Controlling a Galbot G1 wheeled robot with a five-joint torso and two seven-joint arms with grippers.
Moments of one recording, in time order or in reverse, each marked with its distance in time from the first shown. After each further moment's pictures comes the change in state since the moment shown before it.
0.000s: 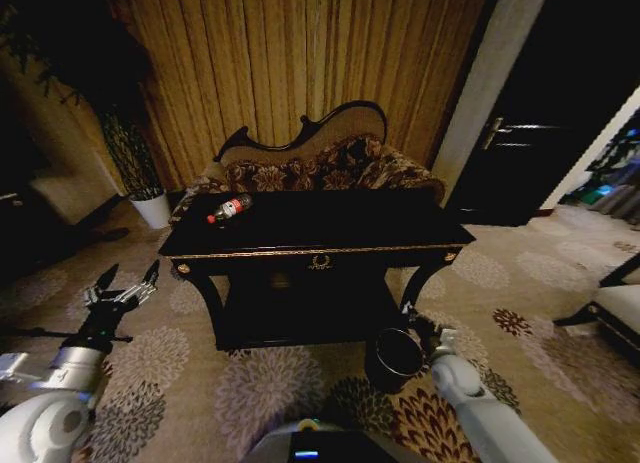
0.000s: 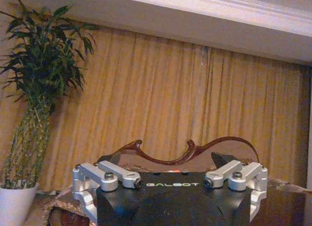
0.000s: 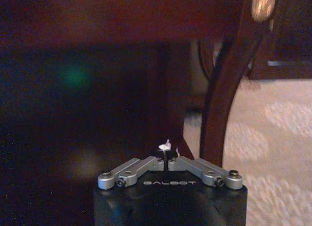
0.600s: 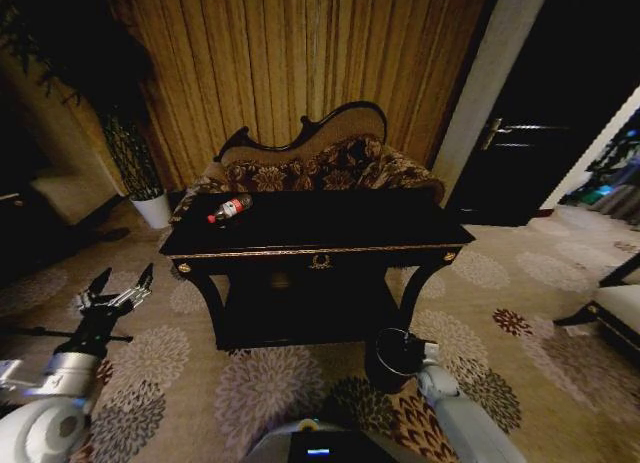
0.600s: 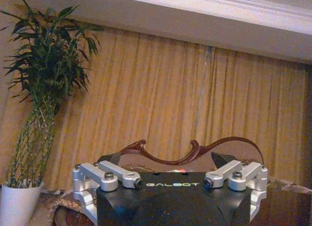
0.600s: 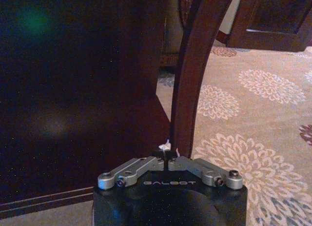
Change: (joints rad) left arm 0.010 -0.012 -0.009 0.010 0.000 -0.017 0.008; right arm 0.122 0.087 -0.031 -0.339 -0.117 0.054 0.002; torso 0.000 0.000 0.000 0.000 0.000
